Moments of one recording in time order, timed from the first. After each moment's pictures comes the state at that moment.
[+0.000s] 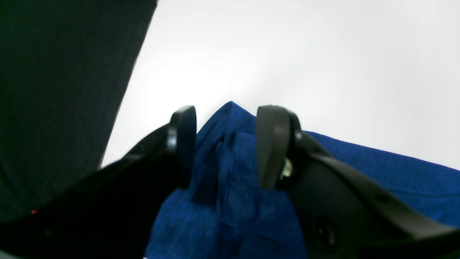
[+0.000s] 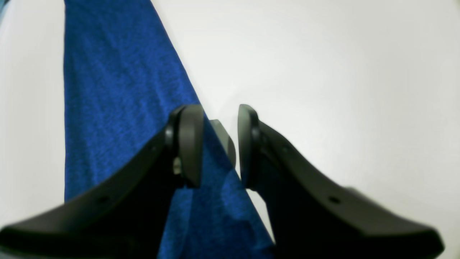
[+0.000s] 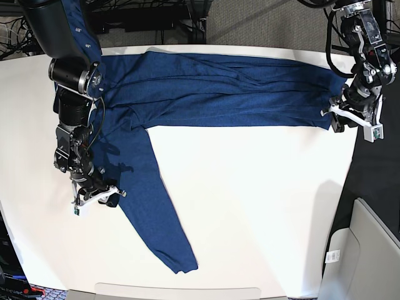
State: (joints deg) left arm 12.4 -16.8 -28.5 102.9 -29.1 -7.7 52.6; right arm 36.5 8.6 21.5 28.8 5.4 24.1 -16.3
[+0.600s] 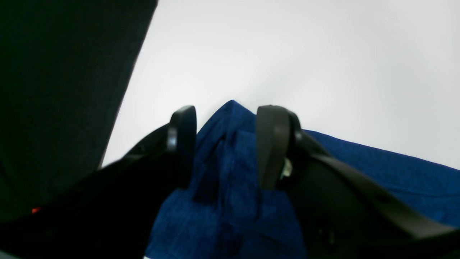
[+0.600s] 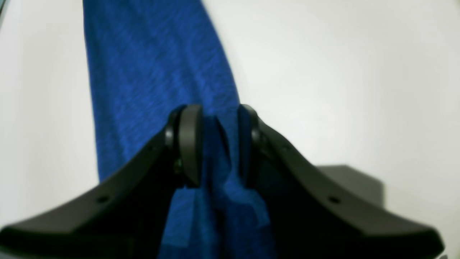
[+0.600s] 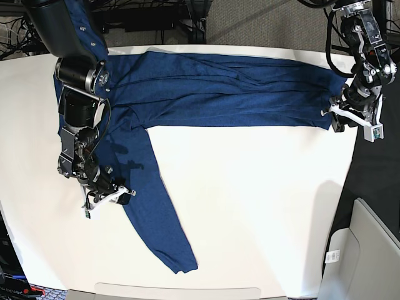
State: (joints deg) left arm 12.4 -16.8 -28.5 102.9 -29.1 -7.7 52.6; right arm 35.8 6.0 21.6 35.1 6.6 24.5 -29.6
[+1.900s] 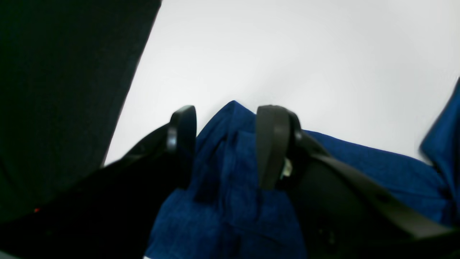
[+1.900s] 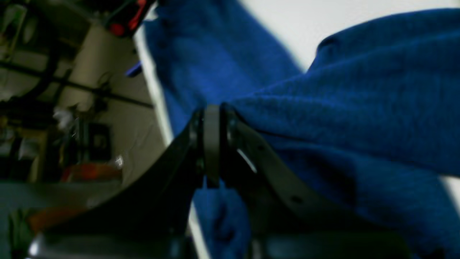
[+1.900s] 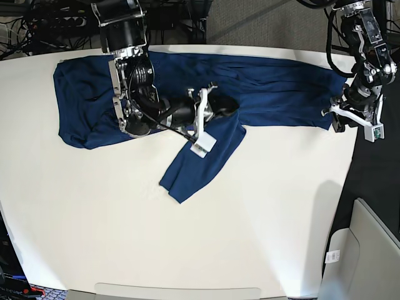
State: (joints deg) left arm 12.6 -16.8 -28.7 103.0 -29.1 -7.7 52.4; right arm 6.9 -3.5 -9.0 84.0 50.6 38.7 -77.9
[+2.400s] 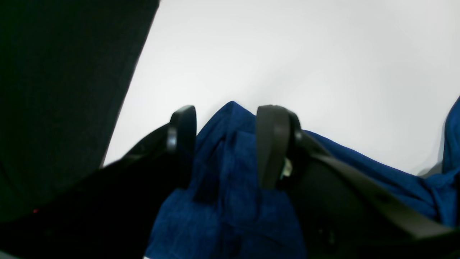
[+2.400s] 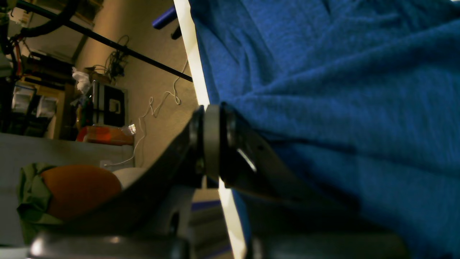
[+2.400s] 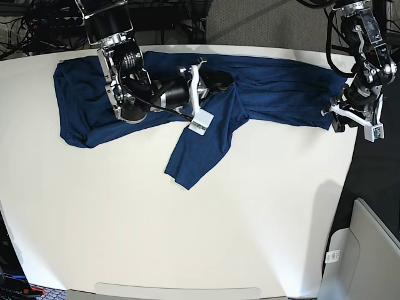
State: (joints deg) left arm 12.6 -16.8 -28.7 103.0 -29.1 -7.7 52.4; right arm 3.4 5.0 -16.7 88.0 59.1 38.7 -78.3
